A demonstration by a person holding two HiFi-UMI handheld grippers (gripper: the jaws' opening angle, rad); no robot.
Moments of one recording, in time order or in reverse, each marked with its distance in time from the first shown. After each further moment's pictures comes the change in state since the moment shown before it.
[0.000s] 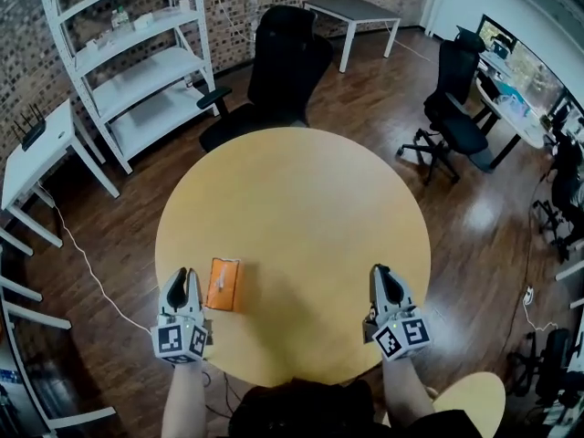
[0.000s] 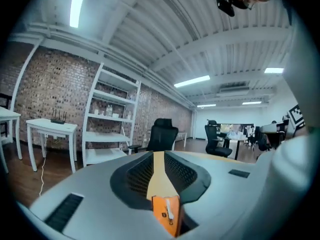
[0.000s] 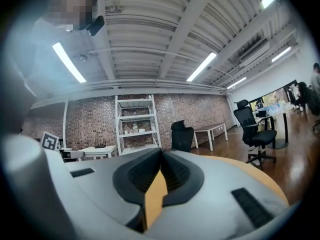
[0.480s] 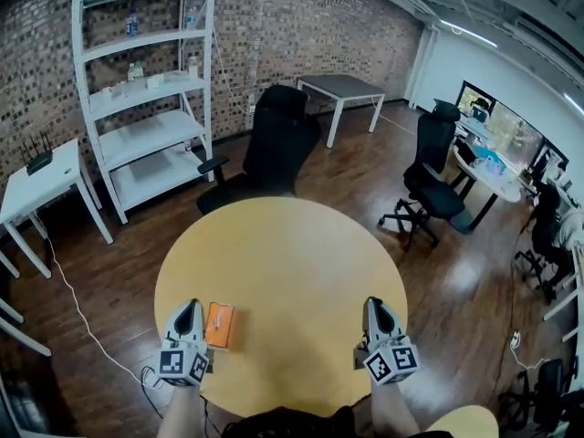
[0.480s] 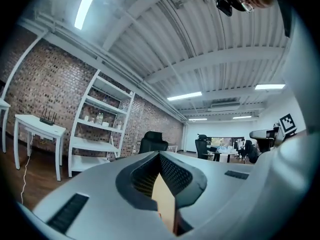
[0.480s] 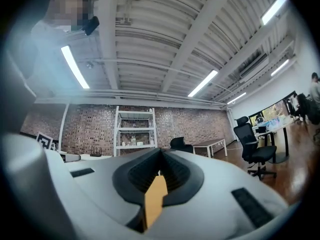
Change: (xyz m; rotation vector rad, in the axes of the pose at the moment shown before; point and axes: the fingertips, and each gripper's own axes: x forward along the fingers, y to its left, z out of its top) left arm -0.006 -0.032 0.045 -0.061 -0.137 -0.128; right arm -0.018 0.001 0.061 -0.060 -0.163 -0.027
